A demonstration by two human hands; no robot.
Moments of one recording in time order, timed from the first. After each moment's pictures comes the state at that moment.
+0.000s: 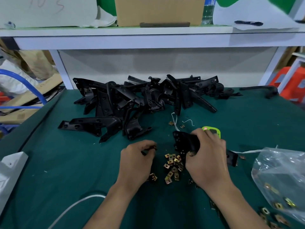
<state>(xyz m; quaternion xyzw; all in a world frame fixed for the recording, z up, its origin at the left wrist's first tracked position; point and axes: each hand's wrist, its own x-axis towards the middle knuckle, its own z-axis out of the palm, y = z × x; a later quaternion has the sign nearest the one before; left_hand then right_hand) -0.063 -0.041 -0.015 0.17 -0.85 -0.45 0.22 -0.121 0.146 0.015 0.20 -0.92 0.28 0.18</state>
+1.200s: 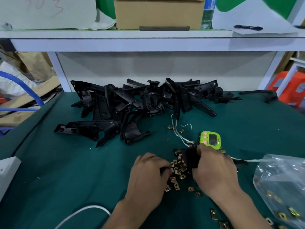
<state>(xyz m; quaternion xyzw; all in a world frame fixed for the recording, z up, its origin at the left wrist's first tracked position) -0.055 -0.009 -0.017 0.04 -0.94 -0.26 0.21 -0.129 0.158 0.009 0.13 -0.99 0.08 0.08</state>
